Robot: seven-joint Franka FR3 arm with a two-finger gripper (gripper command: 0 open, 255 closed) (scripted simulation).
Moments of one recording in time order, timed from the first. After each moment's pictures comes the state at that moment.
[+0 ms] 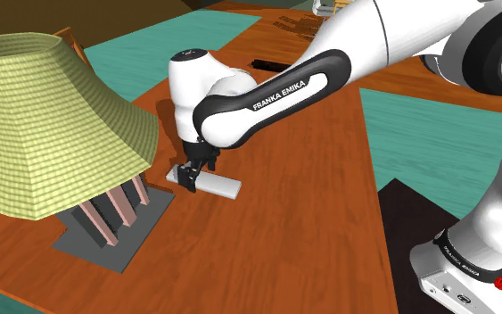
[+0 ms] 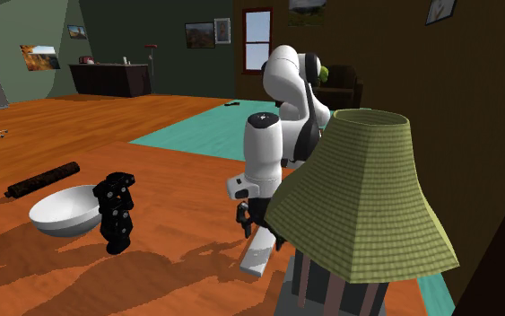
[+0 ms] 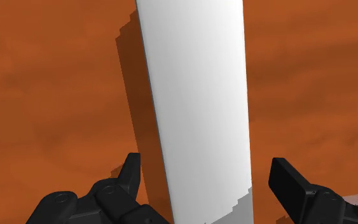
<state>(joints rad) 0.43 0.62 0.29 -1.56 -0.18 2.15 0.31</state>
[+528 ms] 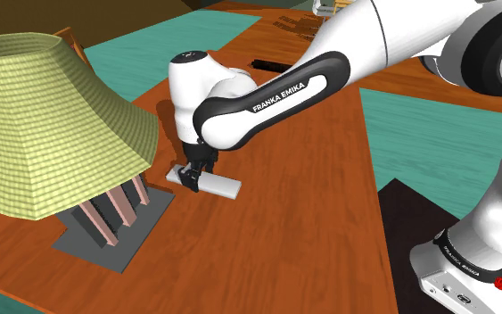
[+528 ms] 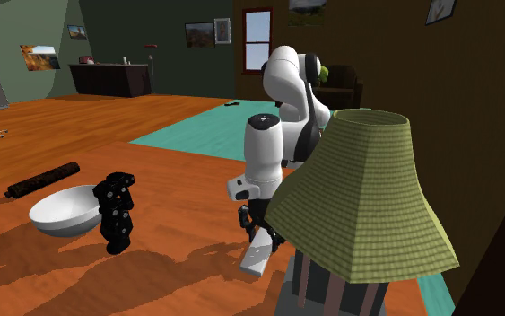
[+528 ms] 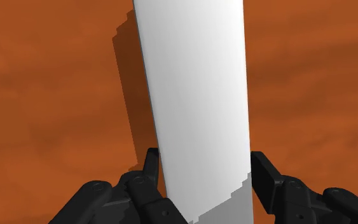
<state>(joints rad) 0.43 0.62 0.29 -1.56 -0.18 2.16 0.31</state>
